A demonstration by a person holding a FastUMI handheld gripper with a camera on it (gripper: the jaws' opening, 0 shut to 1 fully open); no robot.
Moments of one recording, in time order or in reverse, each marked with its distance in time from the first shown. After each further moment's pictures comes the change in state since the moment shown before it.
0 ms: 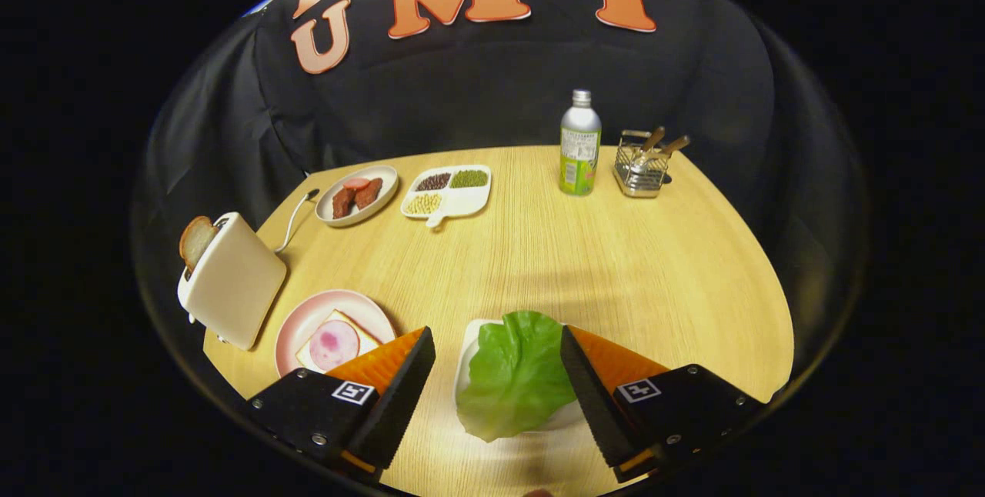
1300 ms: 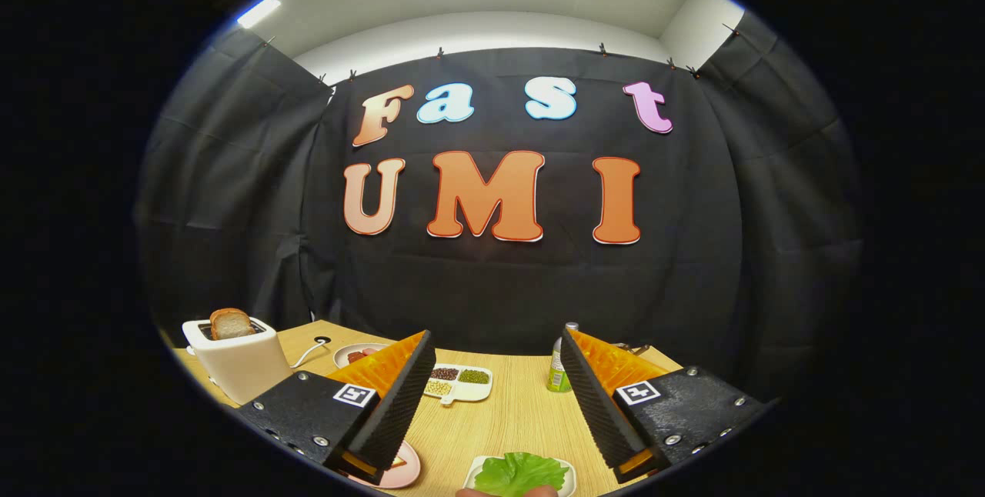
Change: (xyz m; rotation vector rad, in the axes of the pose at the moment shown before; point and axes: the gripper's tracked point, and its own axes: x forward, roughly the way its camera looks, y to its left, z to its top) arm -0.142 0.037 0.138 -0.115 -0.903 -0.041
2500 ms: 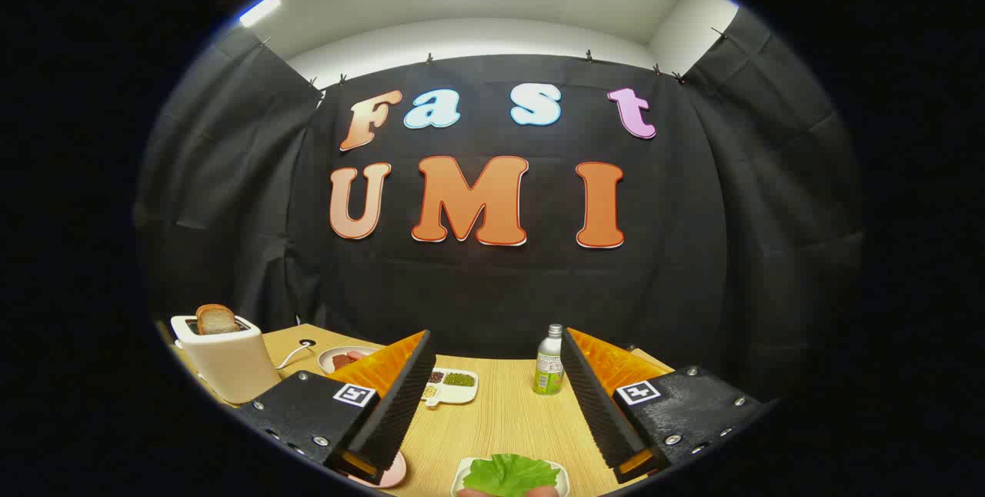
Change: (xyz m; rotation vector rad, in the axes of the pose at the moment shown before) arm -0.004 -0.018 -0.007 -0.003 -0.052 -0.066
